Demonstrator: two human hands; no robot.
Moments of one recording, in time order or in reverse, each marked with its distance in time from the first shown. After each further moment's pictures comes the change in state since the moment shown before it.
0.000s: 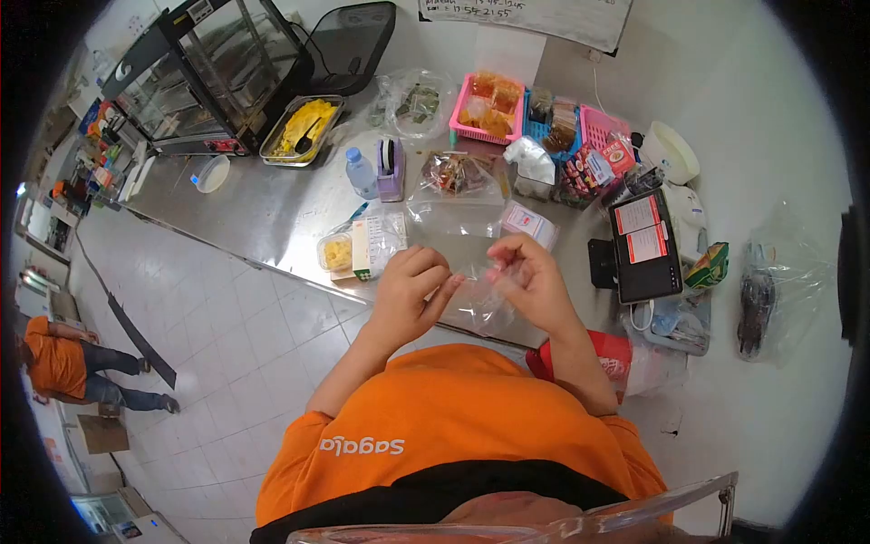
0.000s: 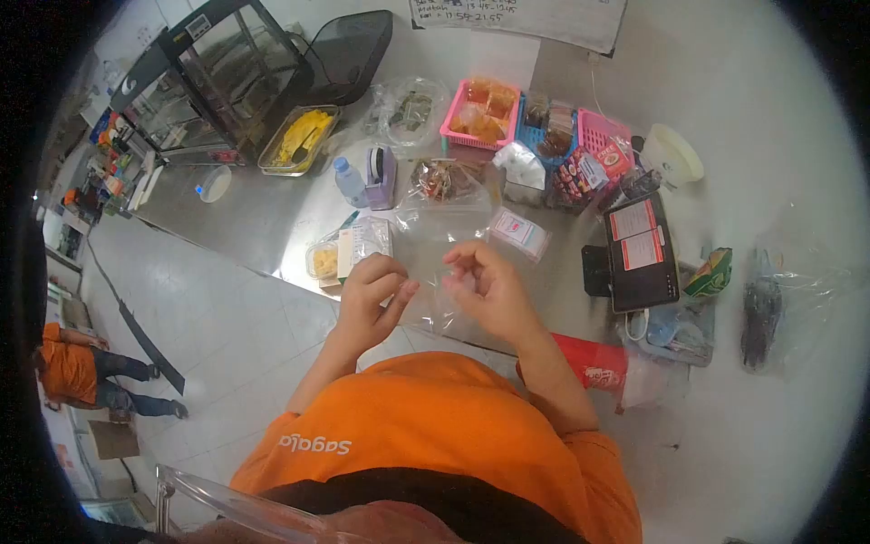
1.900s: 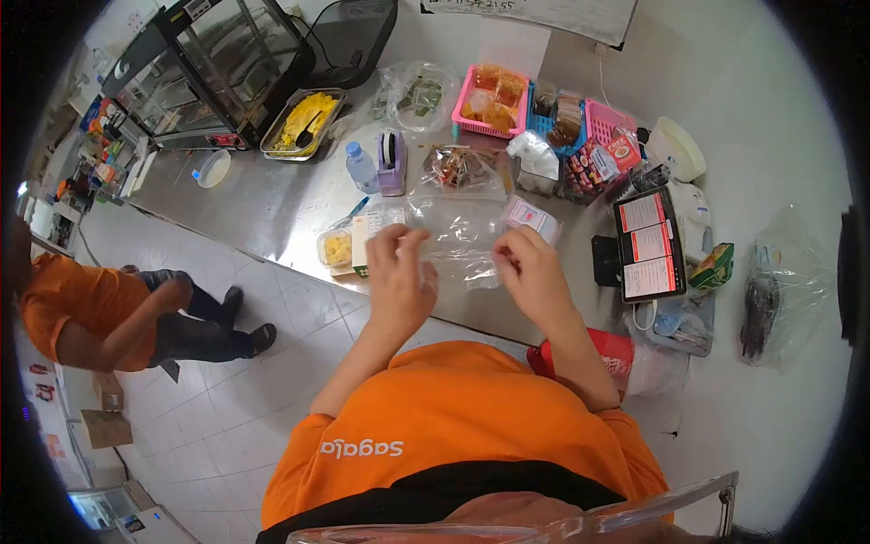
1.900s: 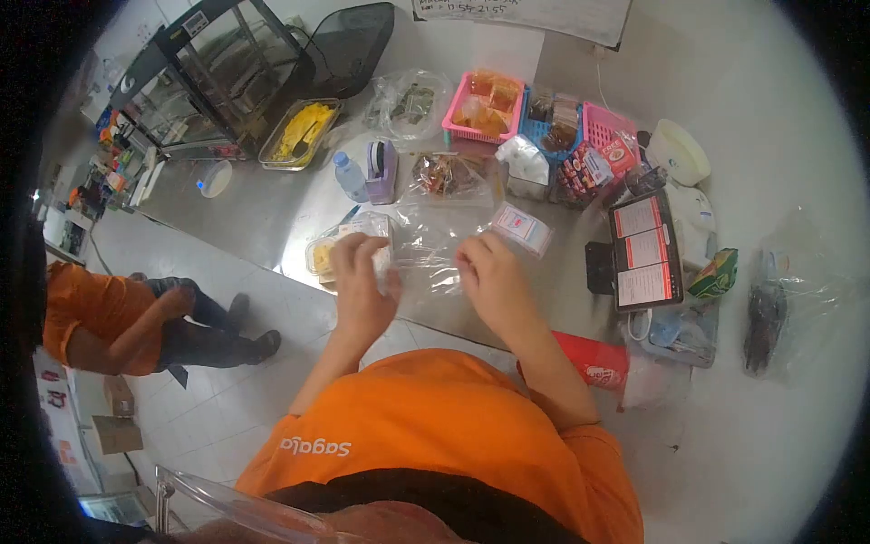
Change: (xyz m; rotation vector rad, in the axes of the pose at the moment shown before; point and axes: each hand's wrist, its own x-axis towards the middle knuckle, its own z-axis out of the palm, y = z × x) left_hand -0.001 -0.003 0.013 0.379 0.163 -0.173; right_hand 0.013 0.006 -0.010 -0.716 0.014 -0.128
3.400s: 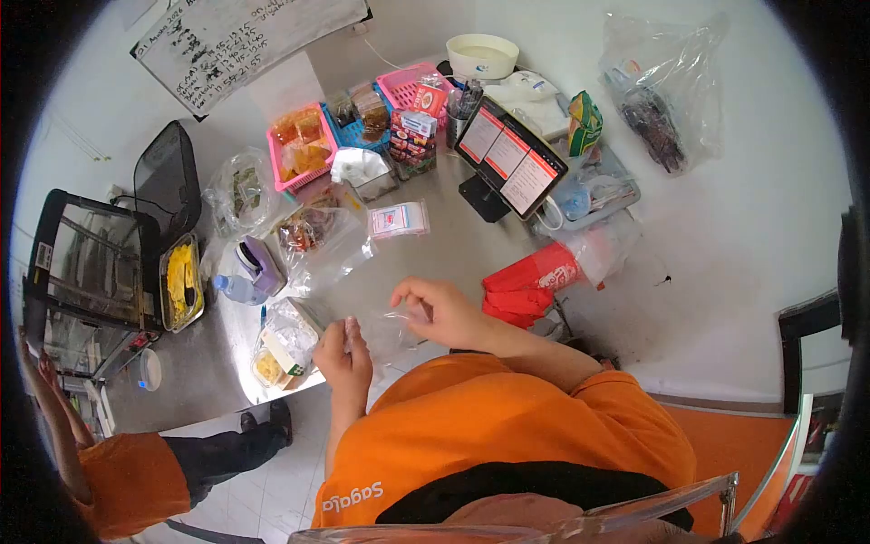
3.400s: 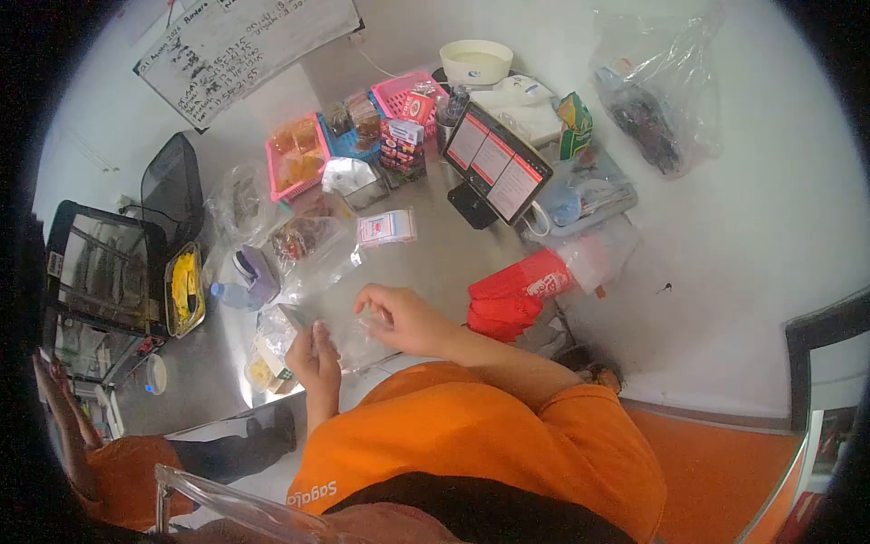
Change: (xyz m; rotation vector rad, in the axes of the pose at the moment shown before) left_hand -0.024 0.016 0.043 -0.519 -0.281 -0.182; right_hand -0.079 0.010 0.004 0.394 0.227 0.244
